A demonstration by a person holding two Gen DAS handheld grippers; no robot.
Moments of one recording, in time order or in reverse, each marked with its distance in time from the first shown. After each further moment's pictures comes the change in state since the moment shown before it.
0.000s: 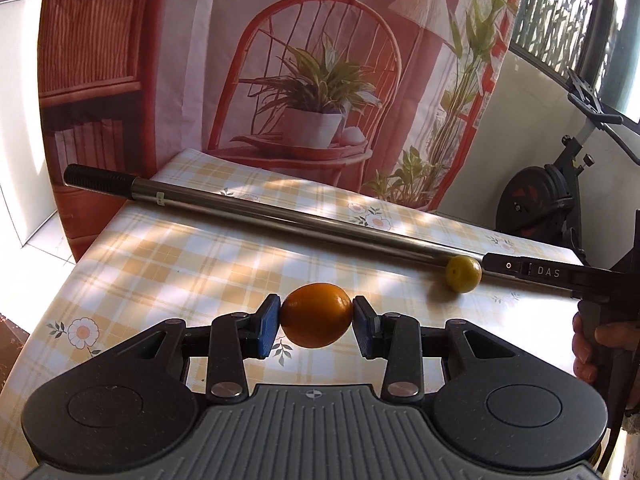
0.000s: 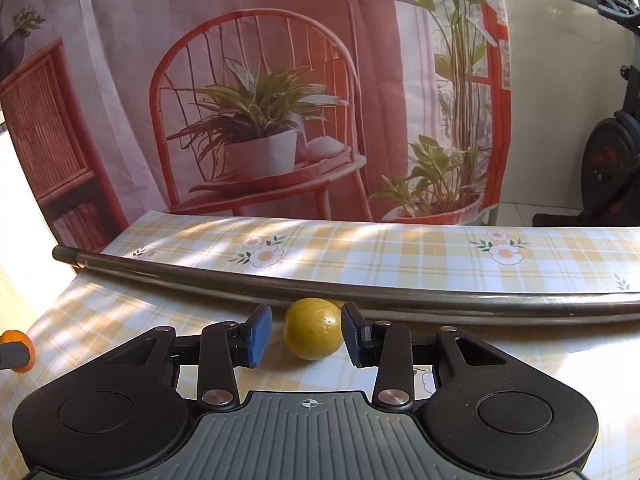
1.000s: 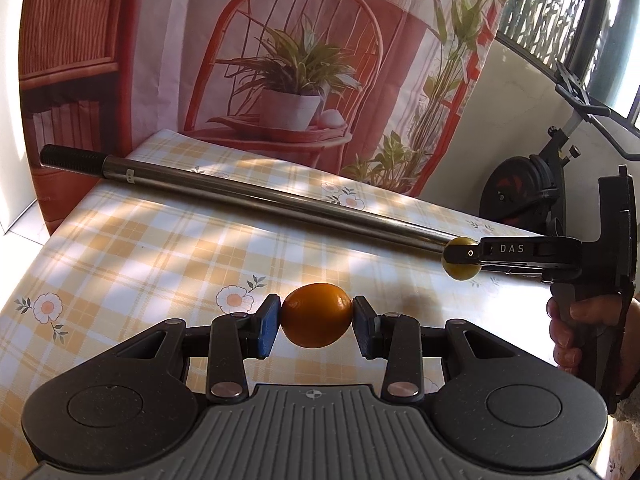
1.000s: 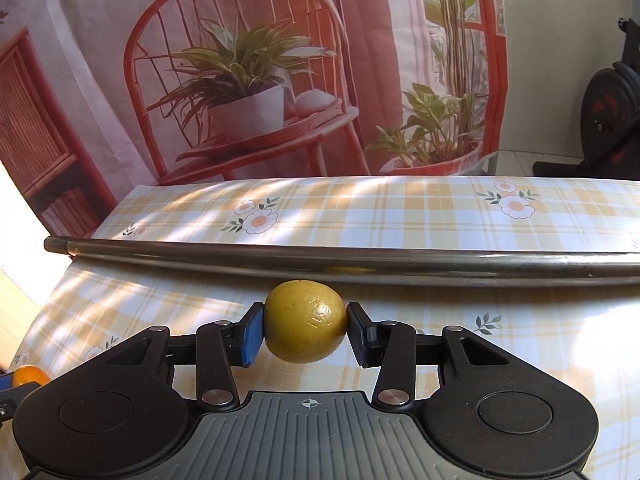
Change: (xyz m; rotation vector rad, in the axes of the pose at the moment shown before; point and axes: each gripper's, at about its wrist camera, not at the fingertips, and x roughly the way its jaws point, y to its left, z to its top) left arm 0.005 -0.013 -0.010 0.002 0.033 -0.062; right arm 0.014 -0.001 0.005 0.078 0.138 0.002
